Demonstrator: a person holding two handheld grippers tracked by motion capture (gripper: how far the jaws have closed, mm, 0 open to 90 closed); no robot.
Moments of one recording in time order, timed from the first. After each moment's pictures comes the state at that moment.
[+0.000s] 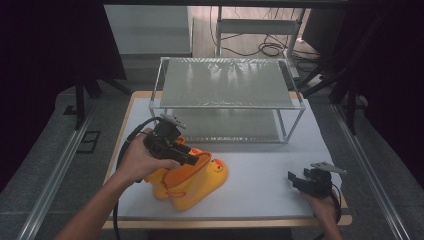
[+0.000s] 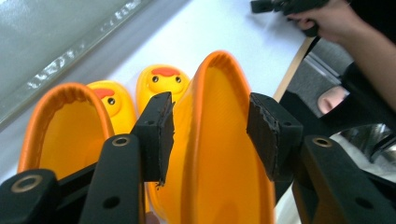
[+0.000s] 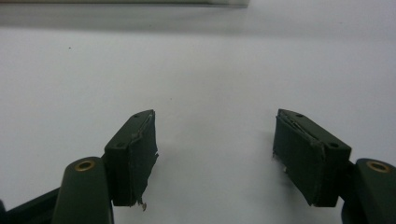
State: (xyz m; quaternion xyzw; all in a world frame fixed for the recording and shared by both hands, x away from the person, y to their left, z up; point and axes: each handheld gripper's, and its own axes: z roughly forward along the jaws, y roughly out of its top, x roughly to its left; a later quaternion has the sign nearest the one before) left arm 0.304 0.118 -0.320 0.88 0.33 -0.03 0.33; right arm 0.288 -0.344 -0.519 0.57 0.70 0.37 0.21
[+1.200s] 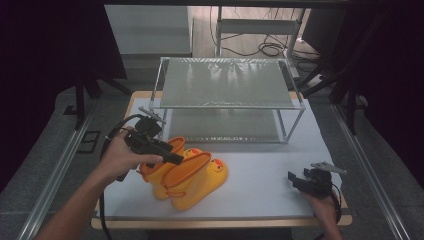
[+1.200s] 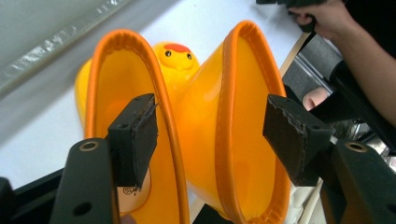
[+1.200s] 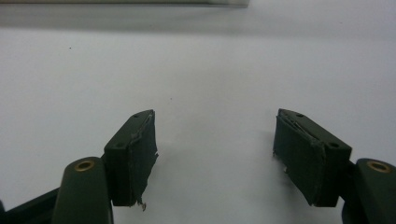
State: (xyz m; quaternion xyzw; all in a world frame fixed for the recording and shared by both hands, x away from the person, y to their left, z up) left arm 0.310 0.158 -0.320 0.87 0.36 -0.07 0.32; right arm 0.288 -0.344 -0.519 0.57 0.70 0.37 0.21
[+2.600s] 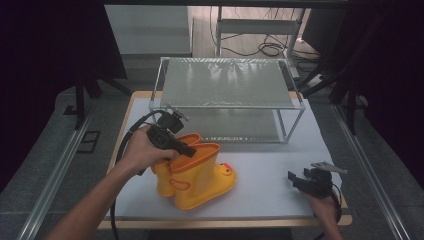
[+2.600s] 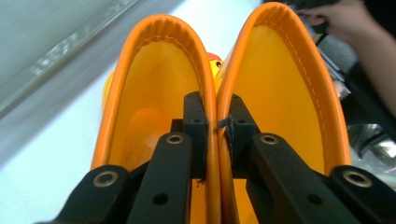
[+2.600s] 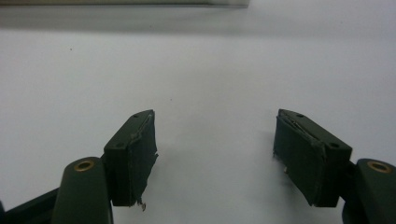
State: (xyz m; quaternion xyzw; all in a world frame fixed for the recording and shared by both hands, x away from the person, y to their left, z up) left arm 0.323 0.108 -0.308 0.89 0.35 -0.06 0.29; right arm 0.289 -0.345 -0.519 0.58 0.70 0.37 0.21
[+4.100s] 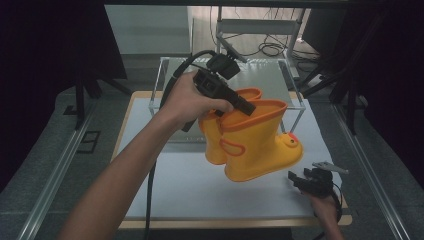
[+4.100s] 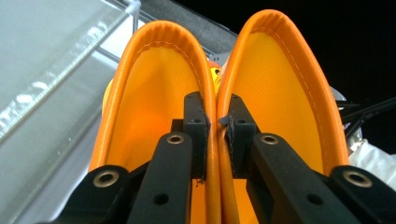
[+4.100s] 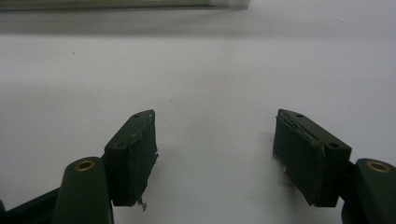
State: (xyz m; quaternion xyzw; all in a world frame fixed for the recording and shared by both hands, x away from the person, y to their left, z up) left arm 0.341 0.009 -0.169 0.89 0.25 -0.07 0.39; right arm 0.289 -0.347 -0.519 0.58 0.70 0.38 0.20
